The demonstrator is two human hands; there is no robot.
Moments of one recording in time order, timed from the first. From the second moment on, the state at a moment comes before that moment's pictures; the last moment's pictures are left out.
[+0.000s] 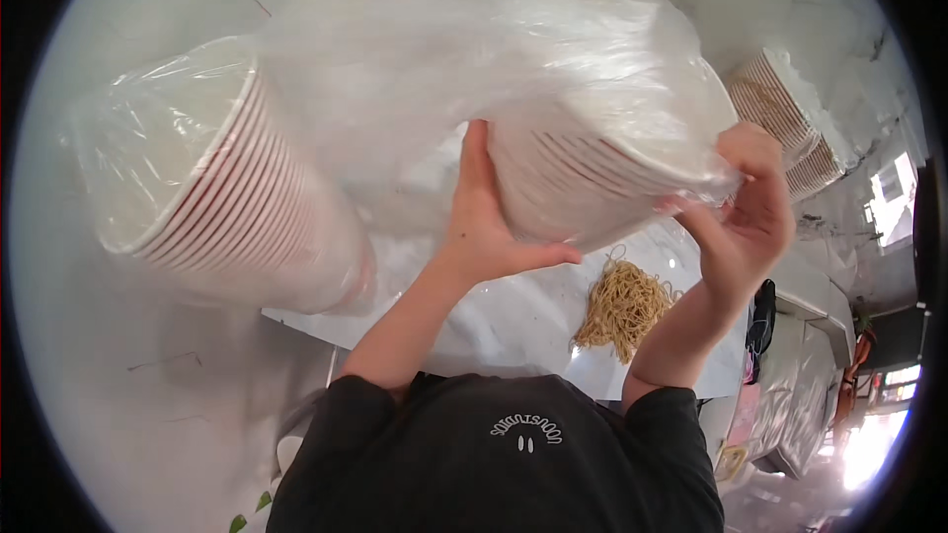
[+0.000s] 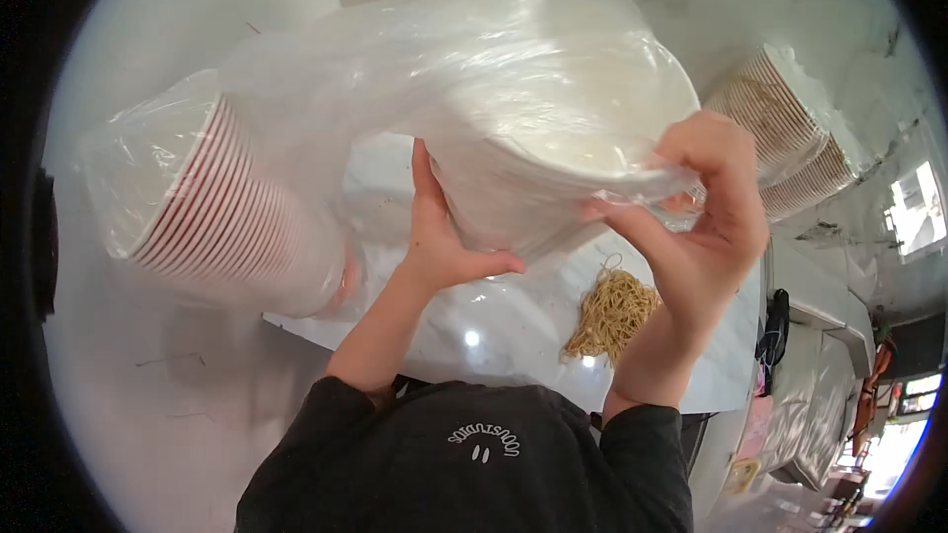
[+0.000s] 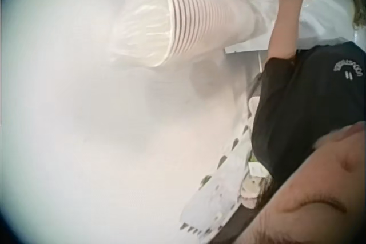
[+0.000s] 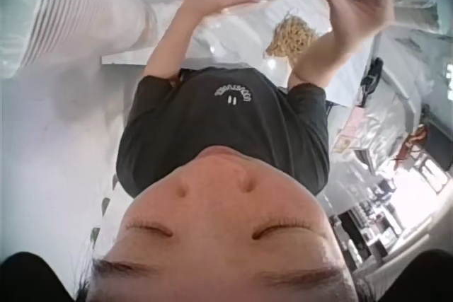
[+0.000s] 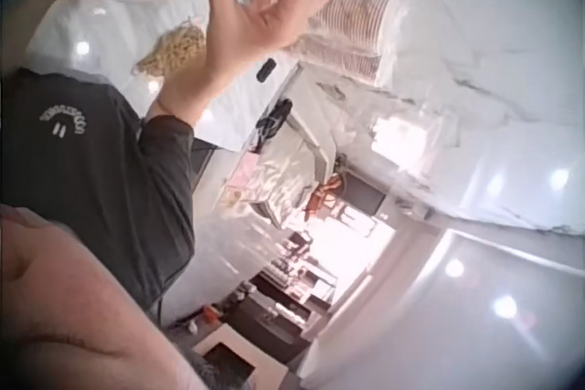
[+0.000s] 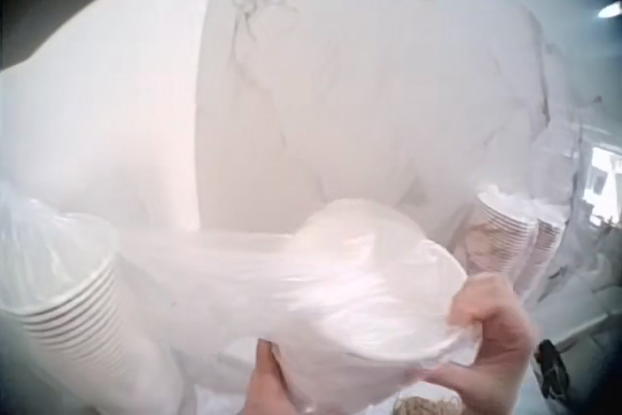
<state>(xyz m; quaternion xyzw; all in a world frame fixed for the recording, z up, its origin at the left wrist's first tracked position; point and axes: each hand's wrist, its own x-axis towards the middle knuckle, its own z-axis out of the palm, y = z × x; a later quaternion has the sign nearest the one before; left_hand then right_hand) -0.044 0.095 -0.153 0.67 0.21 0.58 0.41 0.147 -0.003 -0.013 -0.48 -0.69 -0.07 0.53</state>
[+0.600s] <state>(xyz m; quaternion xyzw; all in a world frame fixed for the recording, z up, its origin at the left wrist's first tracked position) -0.082 0.074 -0.348 0.90 0.36 0.10 0.24 0.153 -0.037 -0.329 -0.65 -0.62 0.21 0.40</state>
